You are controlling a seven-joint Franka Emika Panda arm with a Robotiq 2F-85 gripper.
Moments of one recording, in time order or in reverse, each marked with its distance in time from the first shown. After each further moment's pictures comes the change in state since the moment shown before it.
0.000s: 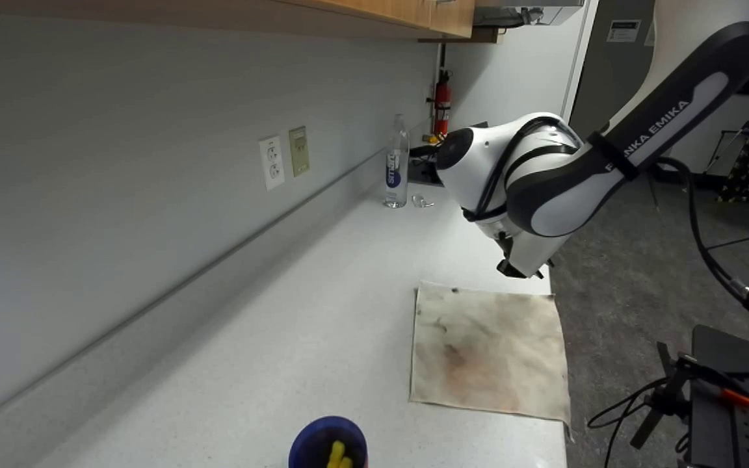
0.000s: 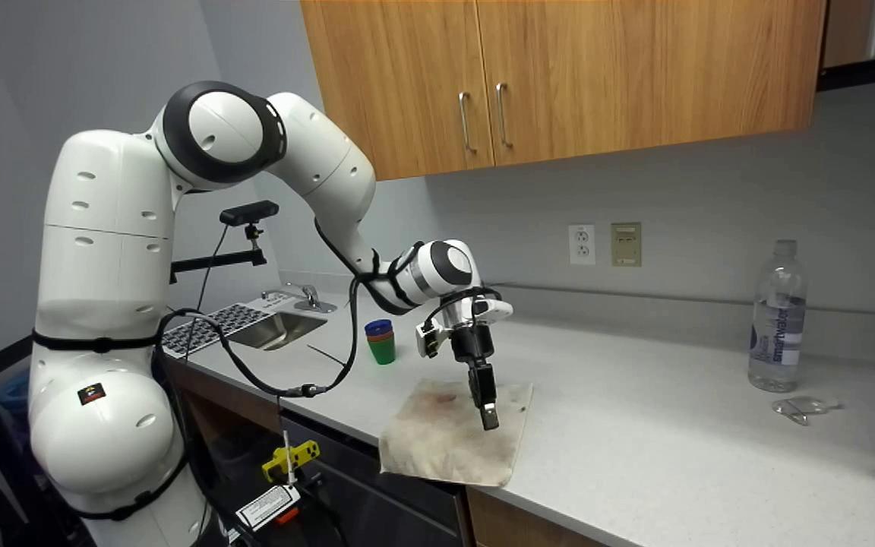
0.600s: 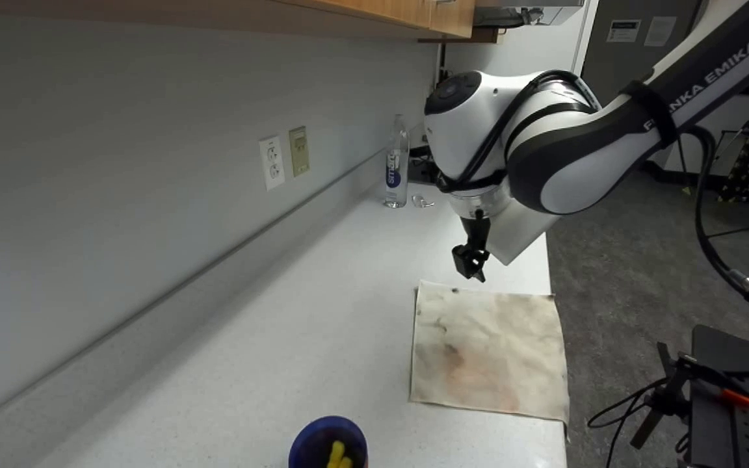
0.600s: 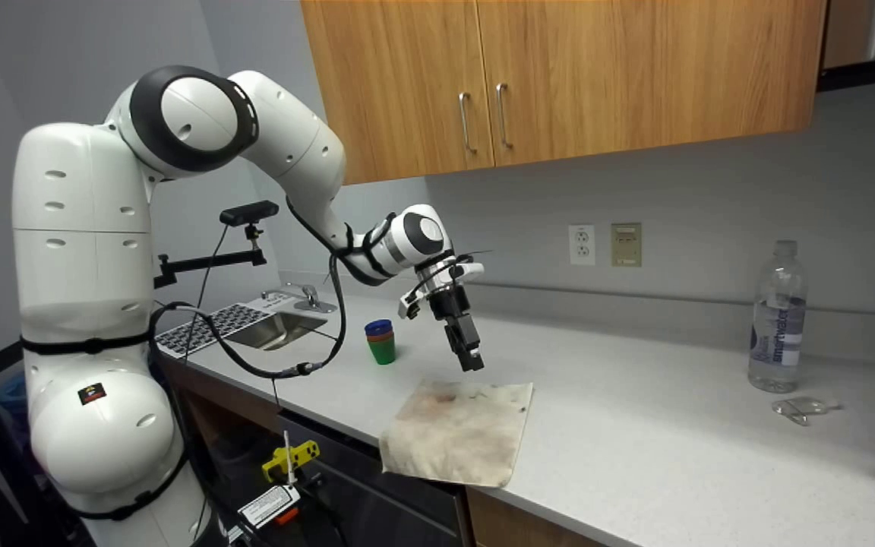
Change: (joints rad) arm 0.004 -0.110 0.127 0.001 0.046 0.137 -0.031
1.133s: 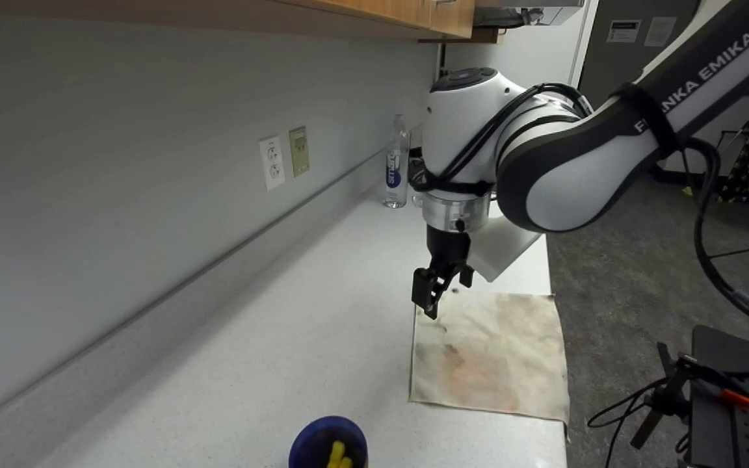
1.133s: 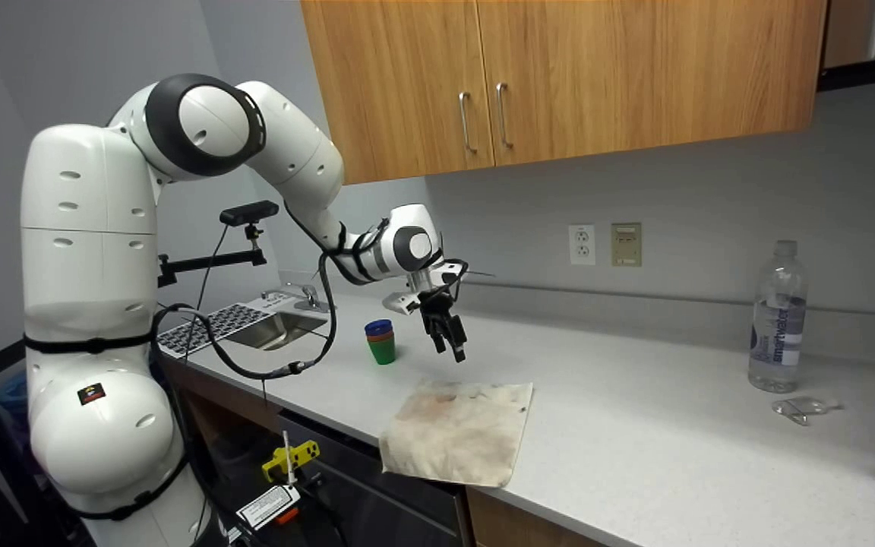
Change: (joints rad) arm -0.004 0.031 0.070 -0.026 0.273 0.319 -0.297
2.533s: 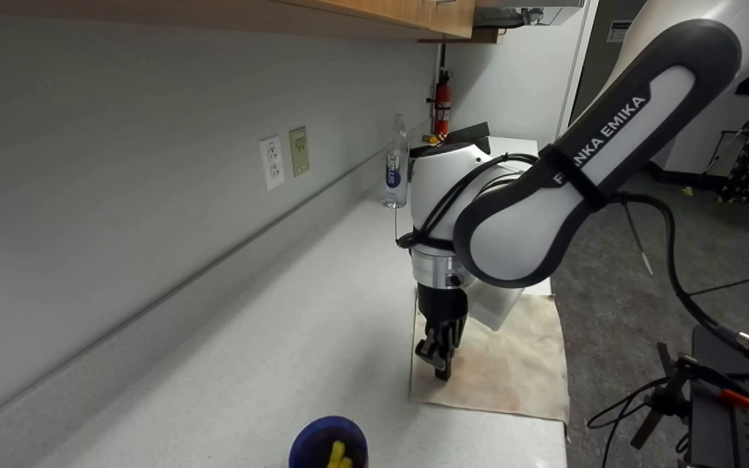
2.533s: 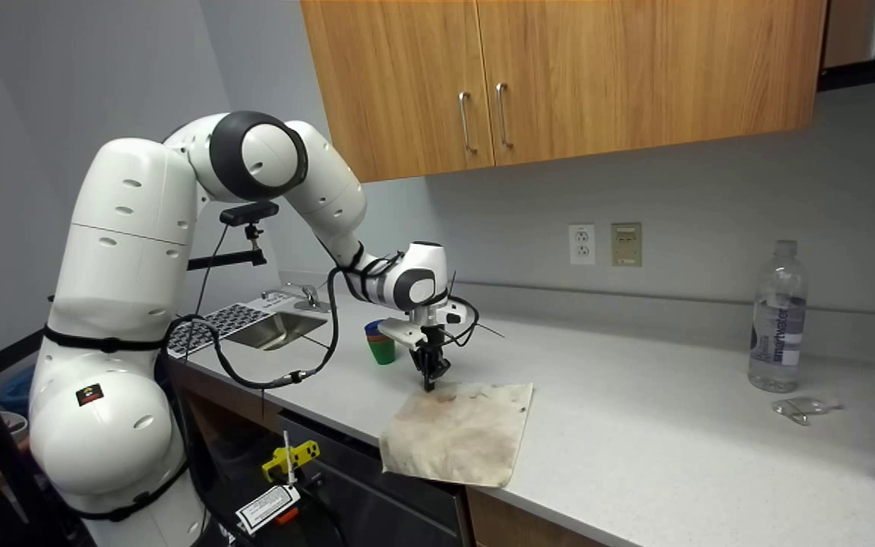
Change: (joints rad) arm -0.014 0.183 0.054 0.042 0.337 0.053 -0.420
